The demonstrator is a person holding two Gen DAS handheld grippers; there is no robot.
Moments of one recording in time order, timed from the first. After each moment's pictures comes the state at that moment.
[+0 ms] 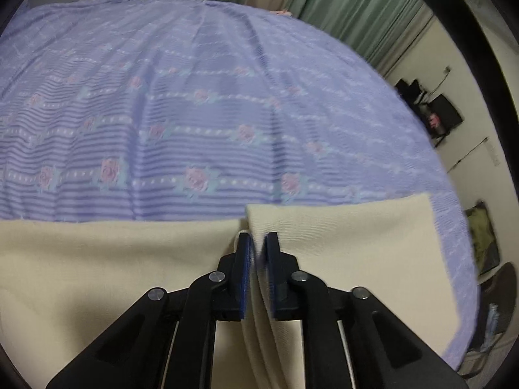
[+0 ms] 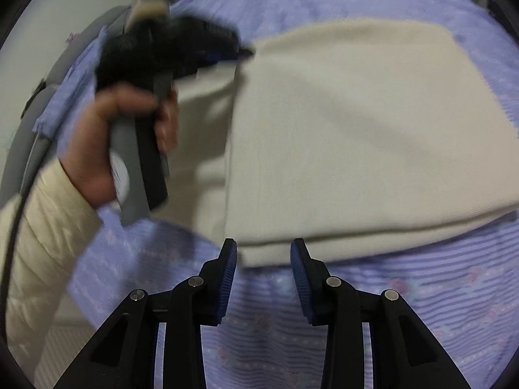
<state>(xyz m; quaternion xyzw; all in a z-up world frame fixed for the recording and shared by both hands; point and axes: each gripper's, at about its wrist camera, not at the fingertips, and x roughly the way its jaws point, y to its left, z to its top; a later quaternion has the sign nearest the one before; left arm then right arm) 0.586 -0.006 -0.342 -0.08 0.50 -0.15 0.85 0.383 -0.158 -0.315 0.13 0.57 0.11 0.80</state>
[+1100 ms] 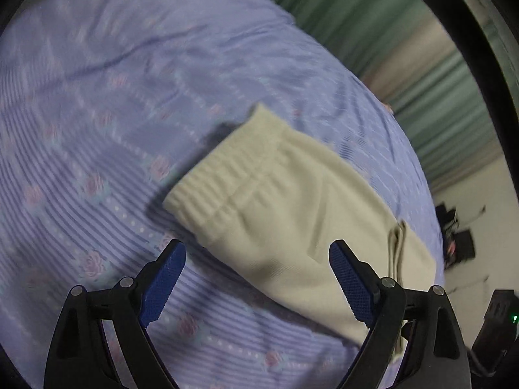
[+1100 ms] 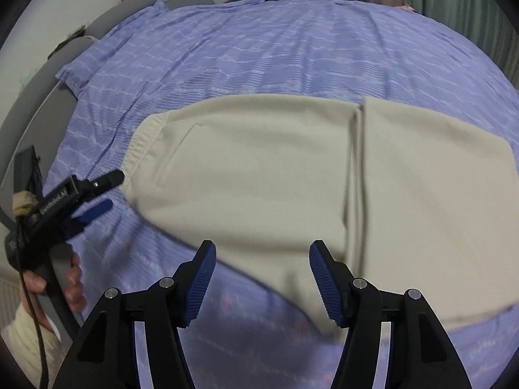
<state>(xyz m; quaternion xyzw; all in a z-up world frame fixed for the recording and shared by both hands) 0.399 0.280 -0.366 -0.34 0.43 0.03 0.84 0.416 -0.027 -0.297 0.00 0.53 0.18 0.83</state>
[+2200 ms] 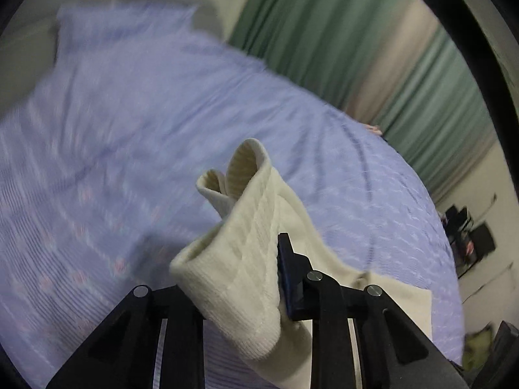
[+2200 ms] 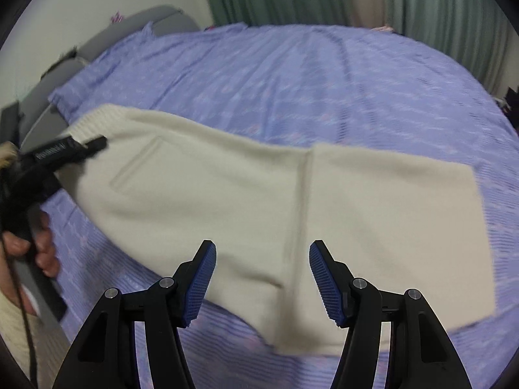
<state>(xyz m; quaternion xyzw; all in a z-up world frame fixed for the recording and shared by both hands) 0.455 0.181 -0.236 -0.21 0.34 0.05 0.91 0.413 -0.092 -0.239 0.01 0.48 0.14 0.87</state>
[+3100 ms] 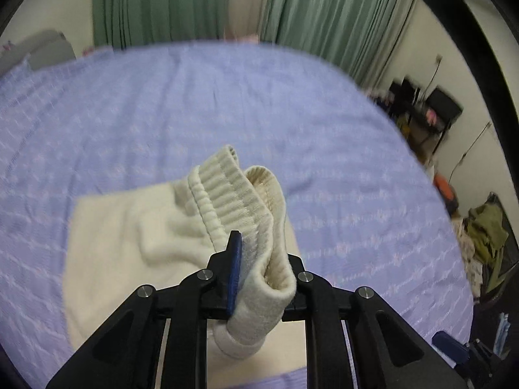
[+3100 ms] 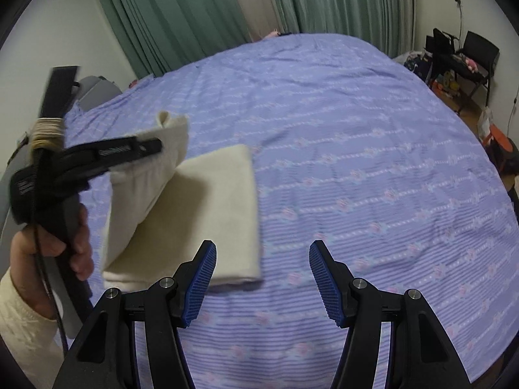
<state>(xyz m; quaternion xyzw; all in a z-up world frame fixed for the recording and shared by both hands) 0.493 -0.247 -0.246 -0.04 0.47 -0.12 0.88 0.345 -0.432 -0.210 0.10 0.46 0.02 0.88</state>
